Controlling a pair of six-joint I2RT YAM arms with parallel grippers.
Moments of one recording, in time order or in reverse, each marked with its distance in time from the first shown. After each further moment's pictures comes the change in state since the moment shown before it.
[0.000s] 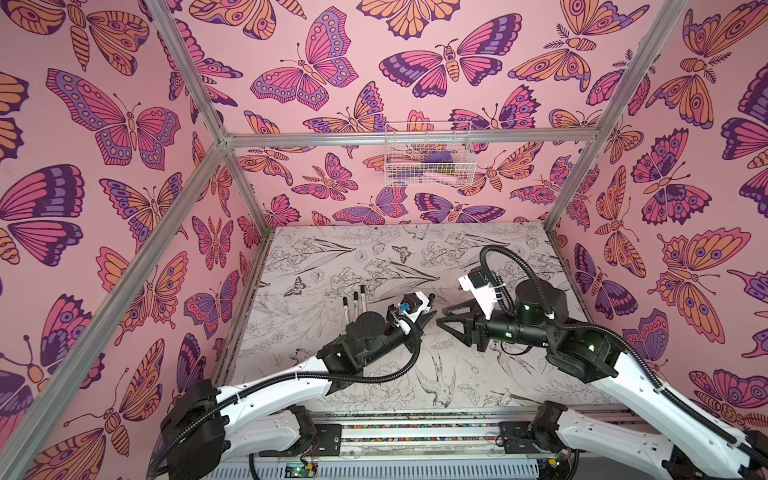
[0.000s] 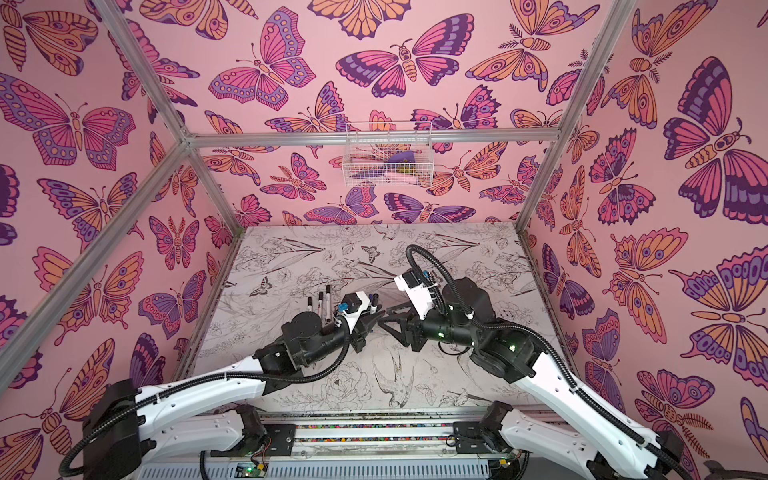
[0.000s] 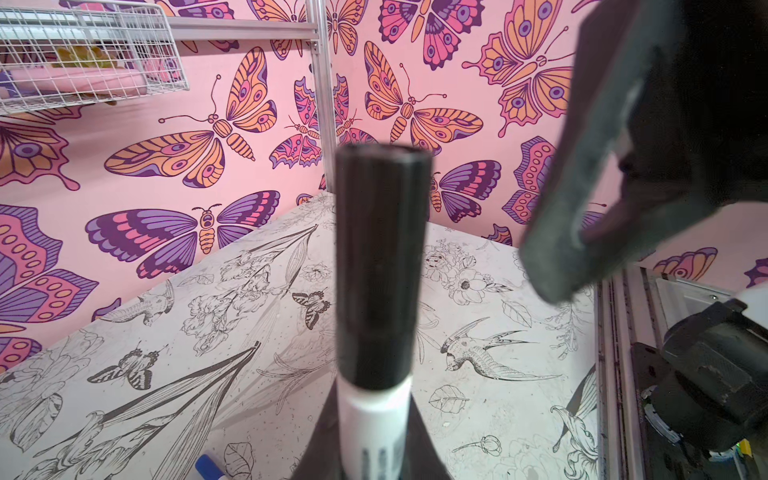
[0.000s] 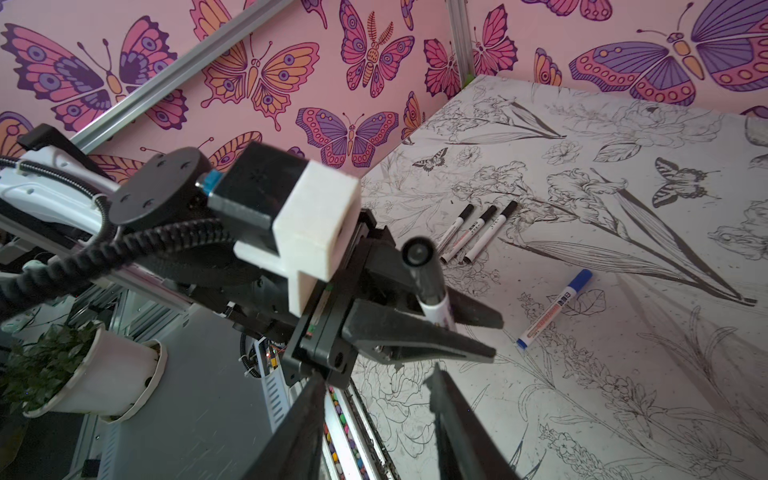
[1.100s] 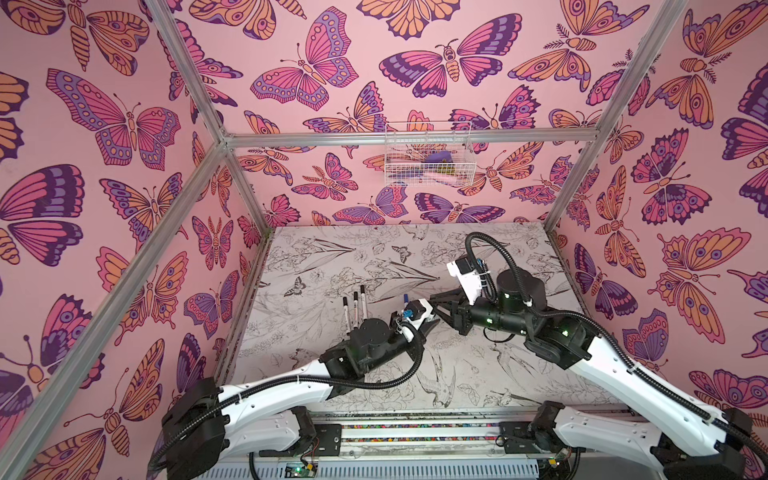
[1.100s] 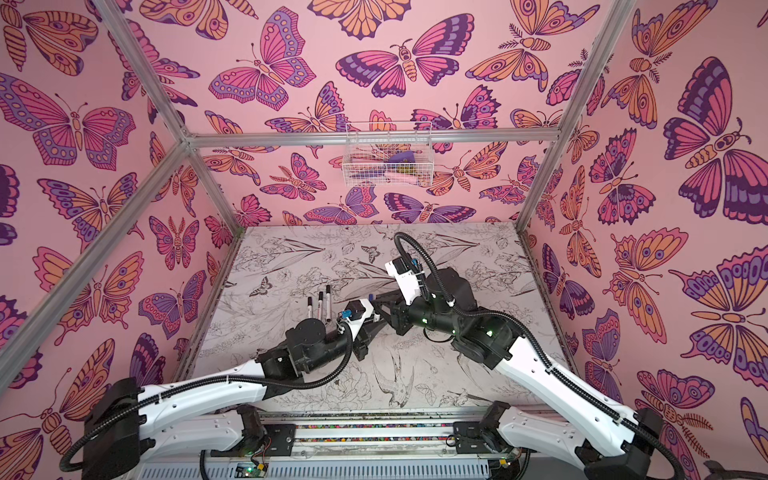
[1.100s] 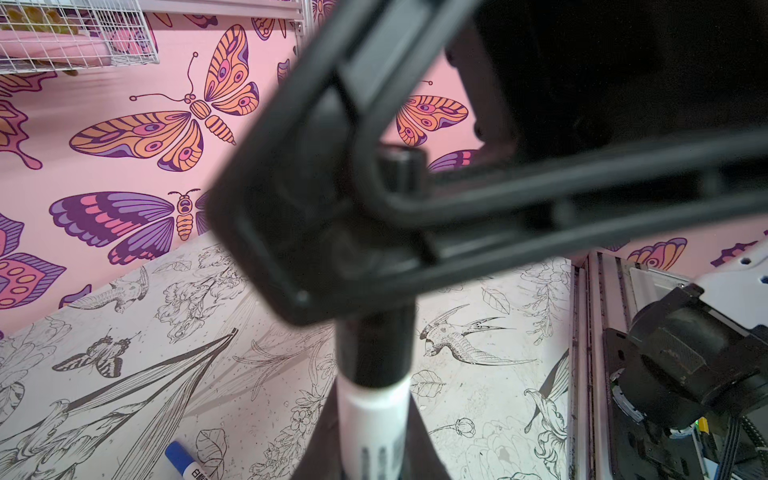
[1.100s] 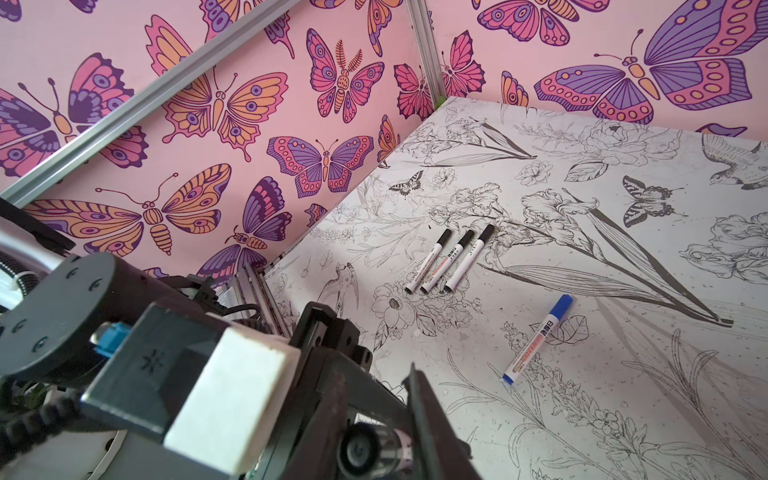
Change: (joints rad) left arm -0.042 0.001 -0.017 -0.003 -0.026 -0.034; right arm 0.000 0.127 0.025 0.117 0.056 0.037
